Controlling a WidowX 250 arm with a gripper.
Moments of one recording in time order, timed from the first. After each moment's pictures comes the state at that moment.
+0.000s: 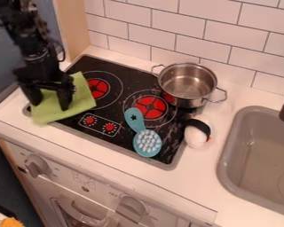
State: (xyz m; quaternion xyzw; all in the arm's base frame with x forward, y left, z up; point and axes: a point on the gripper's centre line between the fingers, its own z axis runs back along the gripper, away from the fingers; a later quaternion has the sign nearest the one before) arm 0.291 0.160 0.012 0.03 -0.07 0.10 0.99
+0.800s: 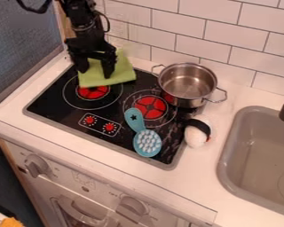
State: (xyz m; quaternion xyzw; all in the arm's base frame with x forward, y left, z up) arm 0.395 0.136 0.015 0.00 -0.11 0.03 0.99
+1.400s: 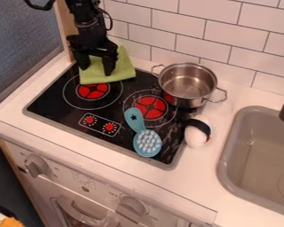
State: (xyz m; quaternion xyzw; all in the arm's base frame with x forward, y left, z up) arm 0.398 0.137 0.016 0.01 -0.10 0.03 0.99
